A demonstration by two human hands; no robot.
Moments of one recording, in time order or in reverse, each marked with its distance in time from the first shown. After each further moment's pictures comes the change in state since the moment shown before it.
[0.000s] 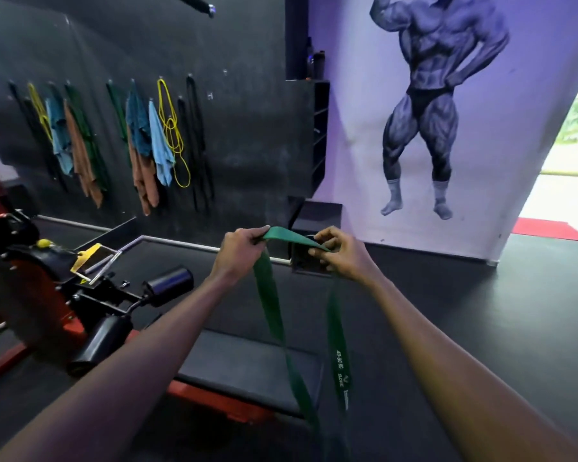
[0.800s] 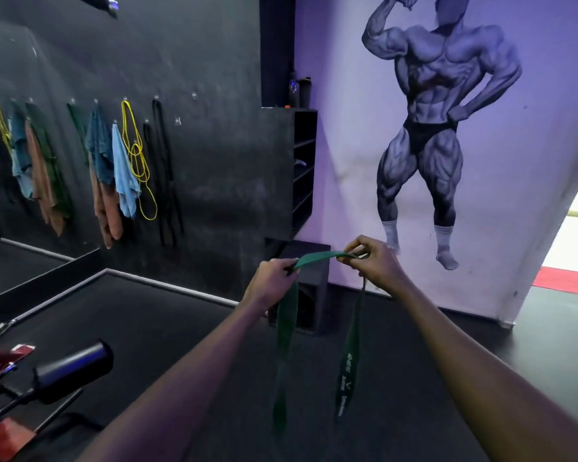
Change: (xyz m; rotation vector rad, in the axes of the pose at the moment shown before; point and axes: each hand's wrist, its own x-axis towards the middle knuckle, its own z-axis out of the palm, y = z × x) left_hand 0.333 0.034 0.310 -0.002 -0.135 -0.031; right_hand 0.354 0.222 -0.207 -0.091 0.114 -0.014
